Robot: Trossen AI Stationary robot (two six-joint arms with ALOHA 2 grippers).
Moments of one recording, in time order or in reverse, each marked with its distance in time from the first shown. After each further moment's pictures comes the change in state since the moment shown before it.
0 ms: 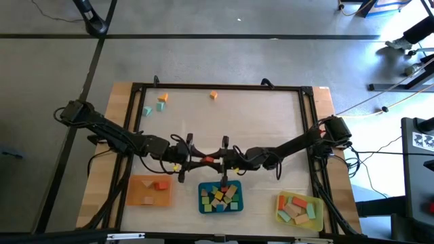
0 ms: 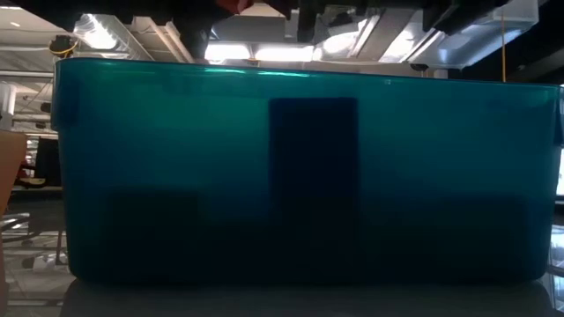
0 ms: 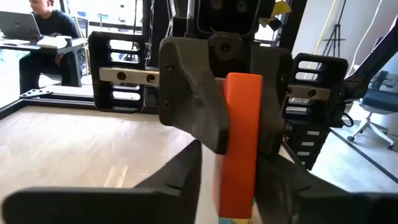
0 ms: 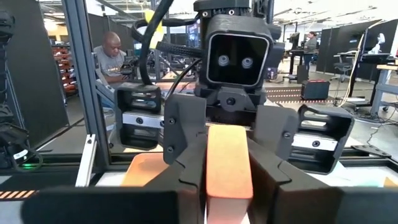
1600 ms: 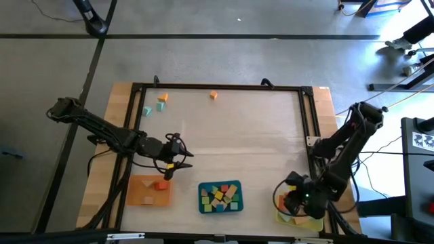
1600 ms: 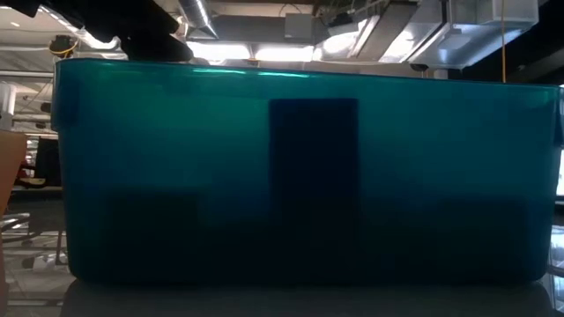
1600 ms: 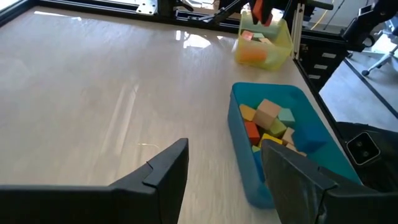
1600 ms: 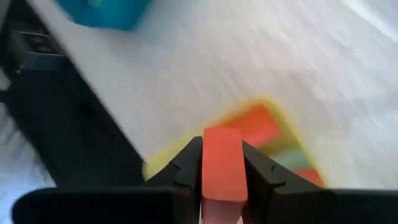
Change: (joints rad) left arm -0.031 -0.265 0.000 -0.636 -0.020 -0.145; right arm 0.710 -0.513 -0.106 -1.670 -0.026 1.782
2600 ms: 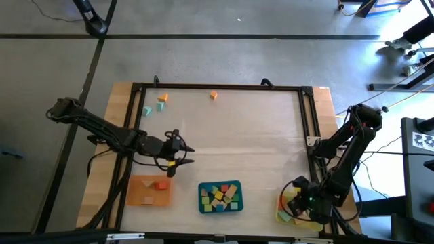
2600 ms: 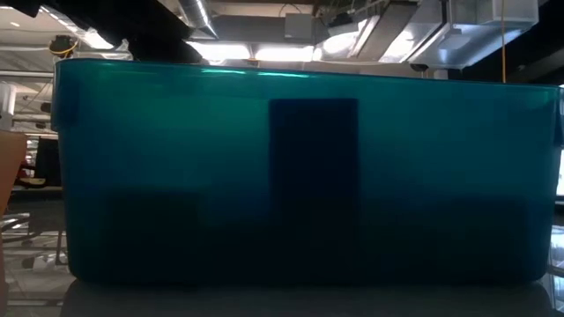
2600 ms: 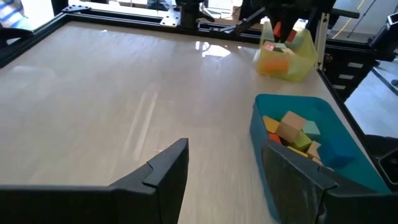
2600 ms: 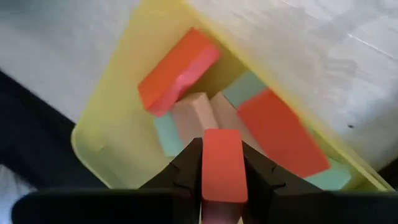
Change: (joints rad) left arm 0.016 0.001 0.000 0.019 -0.076 0.022; right arm 0.117 0.047 -0.081 0.046 -0.134 0.403
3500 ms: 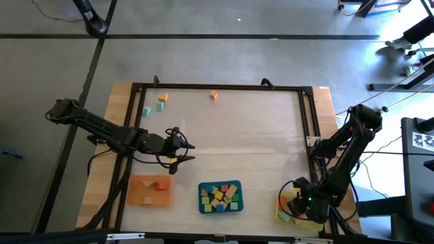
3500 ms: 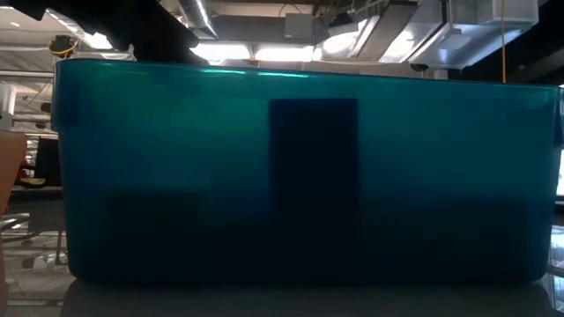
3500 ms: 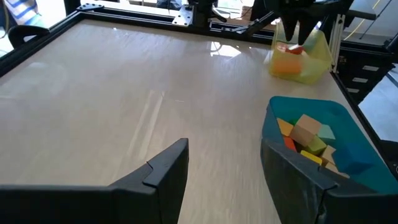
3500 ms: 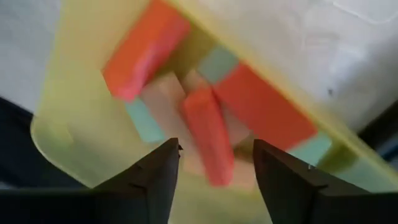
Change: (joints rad) left arm 0.042 0.000 0.000 -0.006 -0.001 0.000; right arm -0.023 0.014 0.002 -0.001 -0.145 0.050
